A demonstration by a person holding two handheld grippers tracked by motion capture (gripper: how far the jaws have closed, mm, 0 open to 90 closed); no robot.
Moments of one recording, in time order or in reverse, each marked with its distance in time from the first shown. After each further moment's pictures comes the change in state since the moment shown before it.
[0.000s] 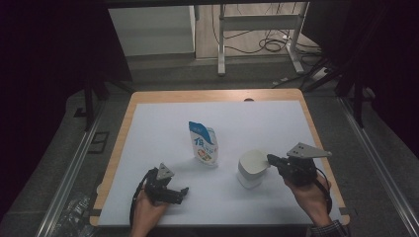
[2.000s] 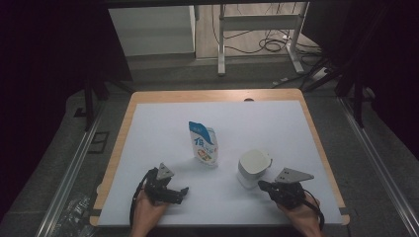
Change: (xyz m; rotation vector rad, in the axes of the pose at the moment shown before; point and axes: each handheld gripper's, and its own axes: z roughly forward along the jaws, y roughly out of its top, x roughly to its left) left arm 0.000 0.000 0.000 -0.001 0.001 -0.001; right arm 0.021 -0.070 0.028 0.118 0.121 -0.051
